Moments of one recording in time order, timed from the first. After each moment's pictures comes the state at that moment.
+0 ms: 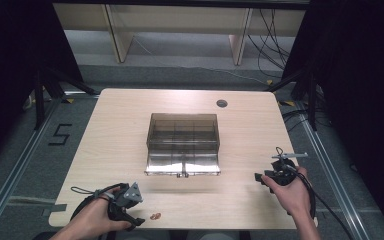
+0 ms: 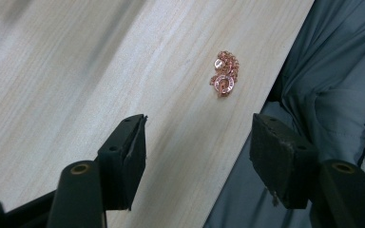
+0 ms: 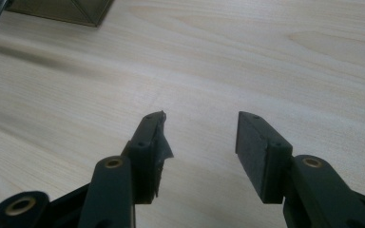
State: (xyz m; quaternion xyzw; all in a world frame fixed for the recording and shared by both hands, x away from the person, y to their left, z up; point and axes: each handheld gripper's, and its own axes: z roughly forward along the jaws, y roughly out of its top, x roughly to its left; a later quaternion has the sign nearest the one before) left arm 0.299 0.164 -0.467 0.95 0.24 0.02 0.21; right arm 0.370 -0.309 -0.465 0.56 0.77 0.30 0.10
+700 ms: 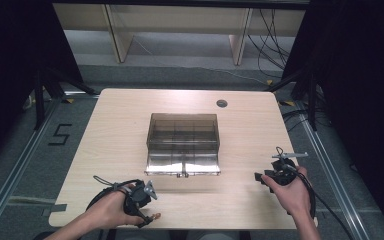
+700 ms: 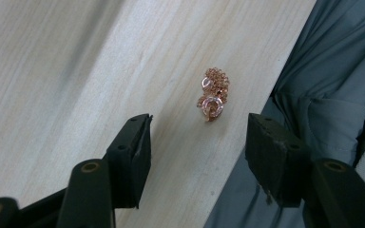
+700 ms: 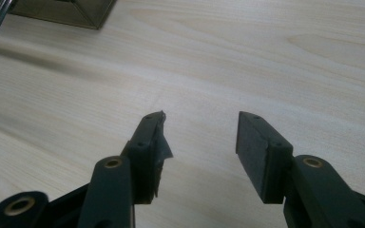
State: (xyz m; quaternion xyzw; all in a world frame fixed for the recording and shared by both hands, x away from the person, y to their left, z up) left arm 0.314 0.129 -0.467 0.97 0.22 -0.01 0.14; right arm 0.370 -0.308 -0.465 0.55 0.77 0.31 0.11
